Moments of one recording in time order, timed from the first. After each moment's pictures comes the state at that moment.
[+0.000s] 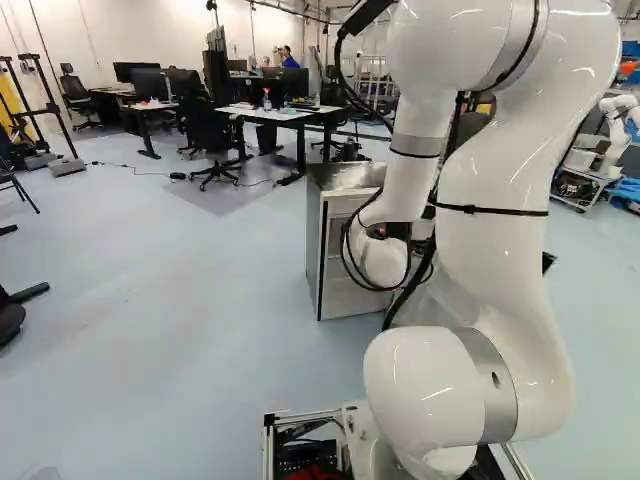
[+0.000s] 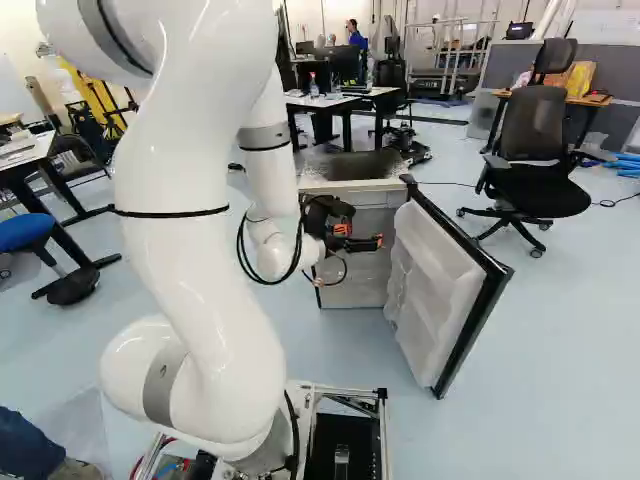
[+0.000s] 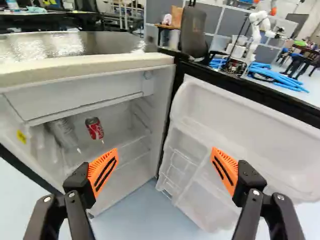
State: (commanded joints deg) arm -7.2 -24.7 -22.6 25.5 70.4 -6.7
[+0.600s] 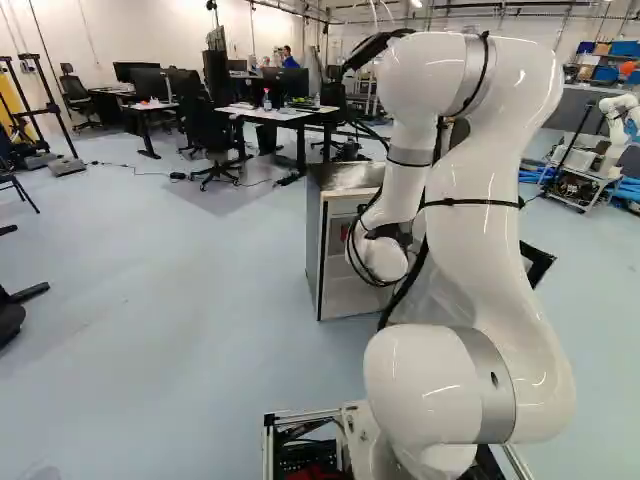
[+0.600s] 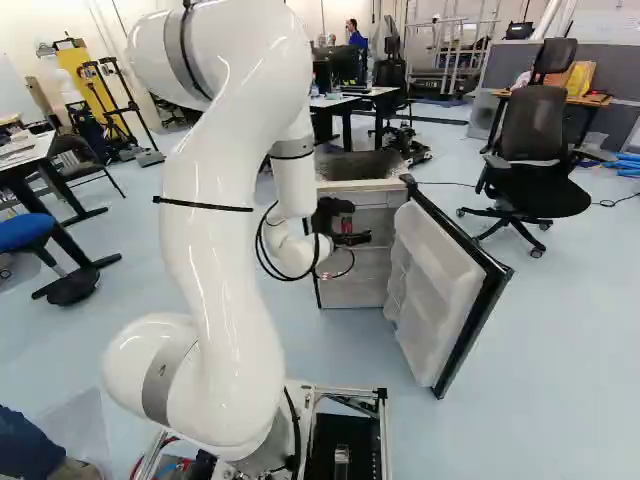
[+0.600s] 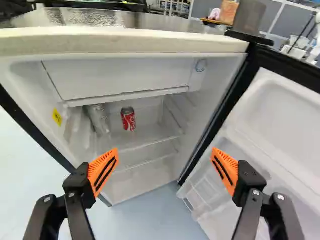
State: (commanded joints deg) arm -10.6 -36.2 -33.2 7.4 68.9 -6.7
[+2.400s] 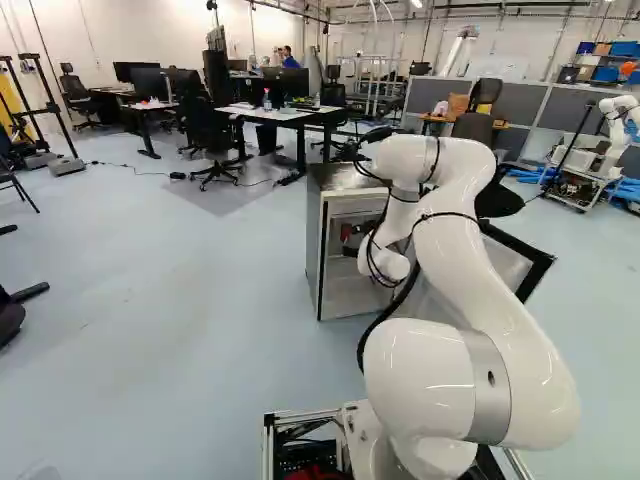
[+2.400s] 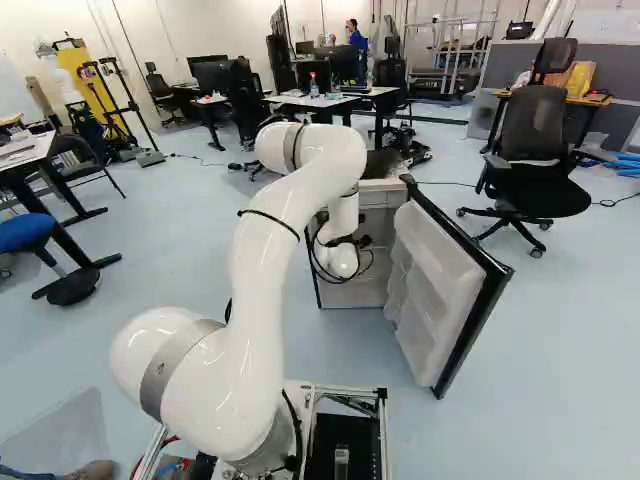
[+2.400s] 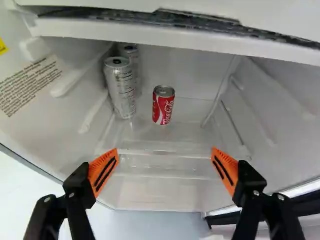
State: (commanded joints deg) arm -17.7 -66.3 -66.1 -19.8 63.2 -6.7
